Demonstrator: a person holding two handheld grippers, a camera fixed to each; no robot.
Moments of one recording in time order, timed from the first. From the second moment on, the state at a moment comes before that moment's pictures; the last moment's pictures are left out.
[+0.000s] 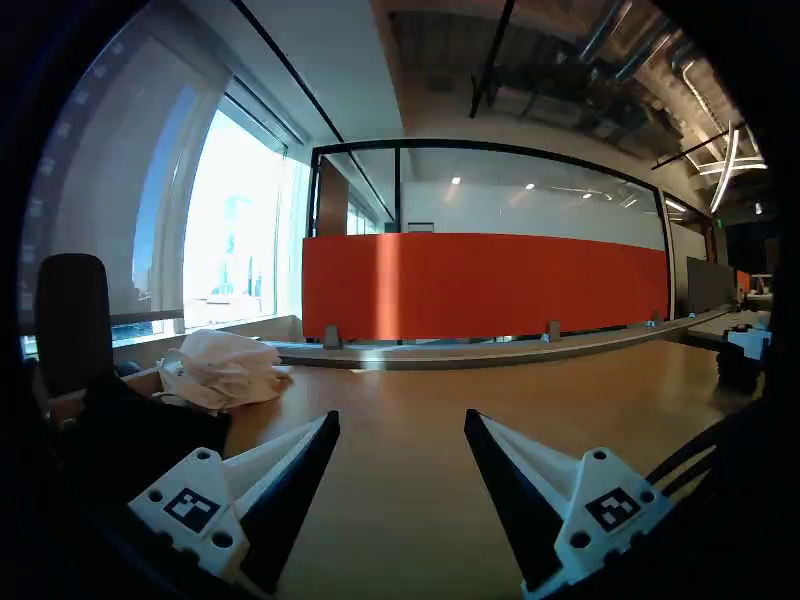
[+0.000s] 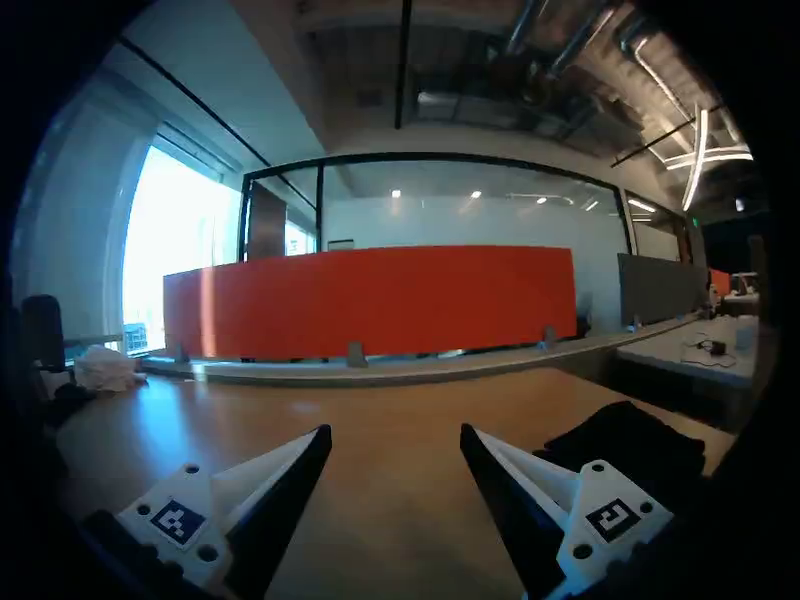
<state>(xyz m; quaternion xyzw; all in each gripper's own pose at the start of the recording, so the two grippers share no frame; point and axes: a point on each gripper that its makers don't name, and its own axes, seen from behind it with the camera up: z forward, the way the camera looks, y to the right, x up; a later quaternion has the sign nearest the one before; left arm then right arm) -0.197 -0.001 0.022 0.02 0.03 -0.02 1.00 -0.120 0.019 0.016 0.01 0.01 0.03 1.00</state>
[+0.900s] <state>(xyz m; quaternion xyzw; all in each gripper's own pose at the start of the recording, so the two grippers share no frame) -0.197 -0.001 0.022 0.02 0.03 -0.02 1.00 -0.122 0.009 0.017 0.01 0.01 0.00 1.00</state>
